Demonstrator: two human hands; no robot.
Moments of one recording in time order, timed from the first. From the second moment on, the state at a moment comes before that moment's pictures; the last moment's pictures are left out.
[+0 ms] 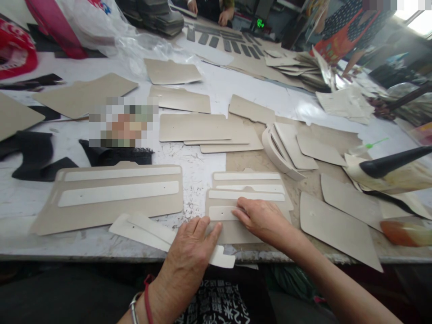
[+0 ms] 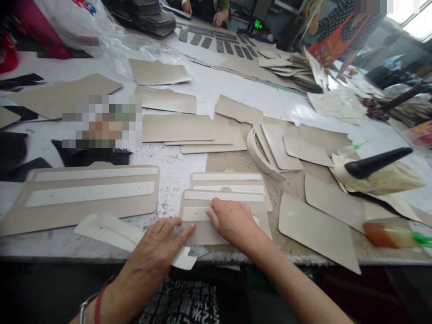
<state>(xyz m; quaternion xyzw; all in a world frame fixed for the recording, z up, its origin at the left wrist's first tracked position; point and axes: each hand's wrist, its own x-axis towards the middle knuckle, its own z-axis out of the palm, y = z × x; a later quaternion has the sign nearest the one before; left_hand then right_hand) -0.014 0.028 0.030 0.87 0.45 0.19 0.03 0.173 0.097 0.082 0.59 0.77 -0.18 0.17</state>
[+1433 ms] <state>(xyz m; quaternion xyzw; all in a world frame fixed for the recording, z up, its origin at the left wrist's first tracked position) 0.010 0.026 -0.001 0.84 0.48 0.22 0.06 0.278 0.032 0.075 0.69 0.69 -0.13 -0.17</state>
